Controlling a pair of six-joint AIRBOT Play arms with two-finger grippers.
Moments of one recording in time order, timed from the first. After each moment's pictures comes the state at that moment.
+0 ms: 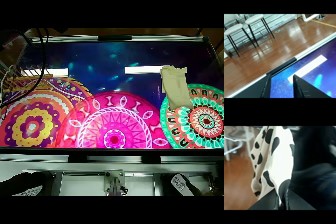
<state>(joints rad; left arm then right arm) -0.55 -1.28 1.91 1.74 -0.69 -1.34 -0.75 -1.07 2.02 0.71 -1.21 -1.22</state>
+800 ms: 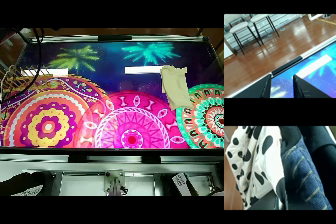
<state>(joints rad) -0.51 -1.28 1.91 1.74 -0.69 -1.34 -1.06 -0.98 2.02 0.89 -1.36 -1.30</state>
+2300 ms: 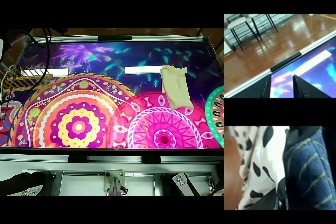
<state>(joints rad) -0.51 -1.32 1.91 1.74 -0.69 -1.33 -1.06 -1.03 2.02 0.97 -1.41 -1.38</state>
